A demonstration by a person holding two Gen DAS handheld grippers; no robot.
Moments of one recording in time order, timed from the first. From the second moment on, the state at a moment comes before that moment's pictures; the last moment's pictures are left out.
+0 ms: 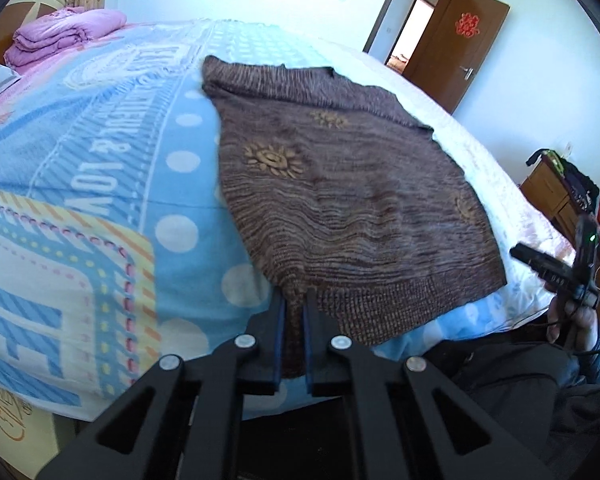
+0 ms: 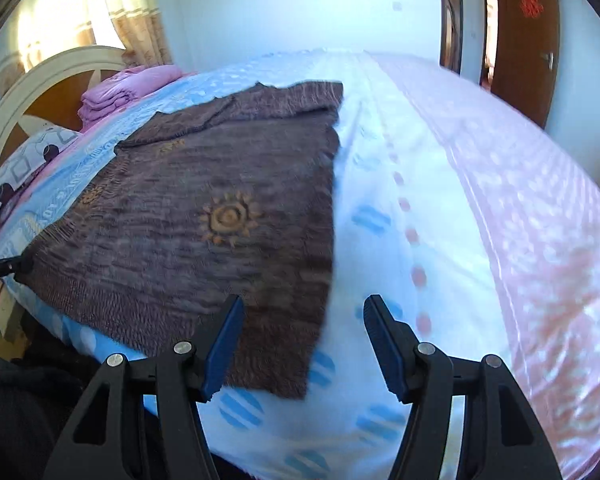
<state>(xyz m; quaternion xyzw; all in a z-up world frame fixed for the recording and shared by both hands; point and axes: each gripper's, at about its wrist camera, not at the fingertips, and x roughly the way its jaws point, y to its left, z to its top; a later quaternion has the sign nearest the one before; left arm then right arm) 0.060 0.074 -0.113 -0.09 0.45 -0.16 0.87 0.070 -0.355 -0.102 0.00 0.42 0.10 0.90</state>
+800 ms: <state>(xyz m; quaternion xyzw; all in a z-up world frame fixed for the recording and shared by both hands) 0.060 0.081 -0.115 -0.09 0.43 -0.15 0.88 0.046 -0.378 -0.088 0.09 0.39 0.18 0.90</state>
